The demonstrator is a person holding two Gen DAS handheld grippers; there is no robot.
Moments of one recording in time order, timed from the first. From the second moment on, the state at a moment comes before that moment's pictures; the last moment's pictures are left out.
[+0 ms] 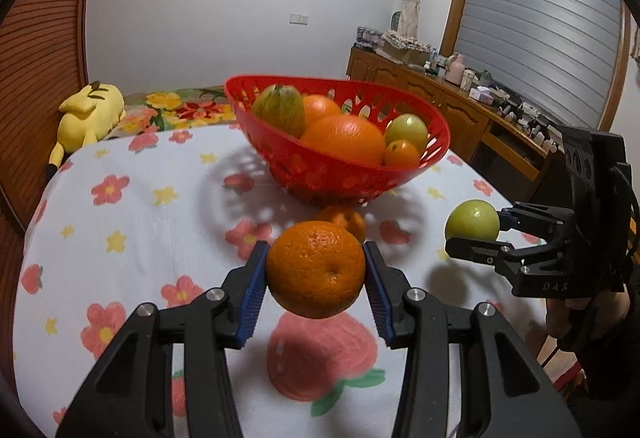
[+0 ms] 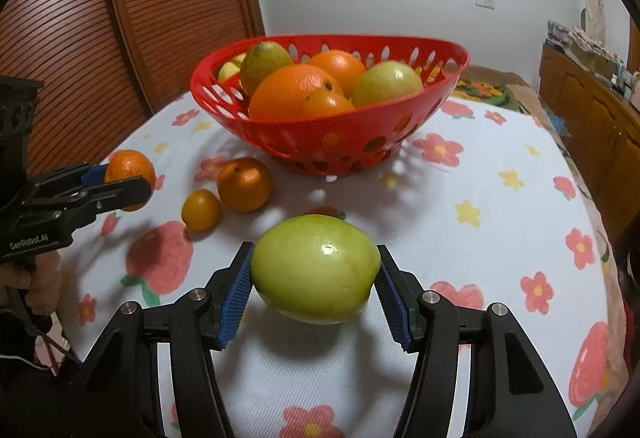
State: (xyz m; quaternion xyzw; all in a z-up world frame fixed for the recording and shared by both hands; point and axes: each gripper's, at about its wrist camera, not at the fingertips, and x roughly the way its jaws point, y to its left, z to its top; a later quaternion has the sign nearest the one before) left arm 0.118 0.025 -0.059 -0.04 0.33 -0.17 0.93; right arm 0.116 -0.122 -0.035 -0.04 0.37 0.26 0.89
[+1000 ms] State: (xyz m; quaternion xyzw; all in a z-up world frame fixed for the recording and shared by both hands) left arm 0.134 0.004 -0.008 -0.02 0.28 -0.18 0.94; right arm 0.111 -0.140 0.029 -0.05 0.30 0.26 0.91
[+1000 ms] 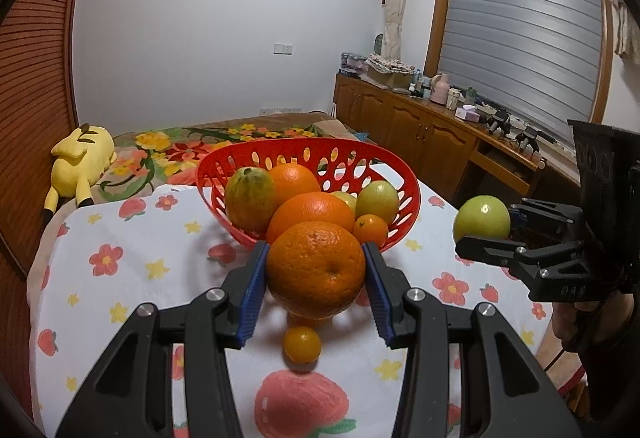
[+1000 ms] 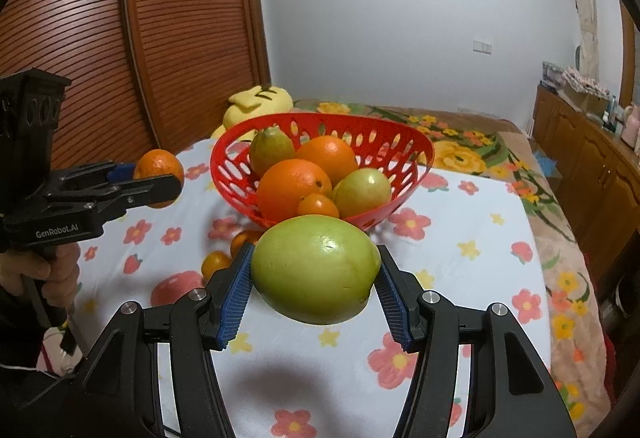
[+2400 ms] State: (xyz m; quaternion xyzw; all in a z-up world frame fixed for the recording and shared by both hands) left arm 0.241 -0.015 -0.012 -0.01 0.31 -0.18 0.93; right arm 0.257 -0.121 0.024 -0.10 0.33 0.28 0.90
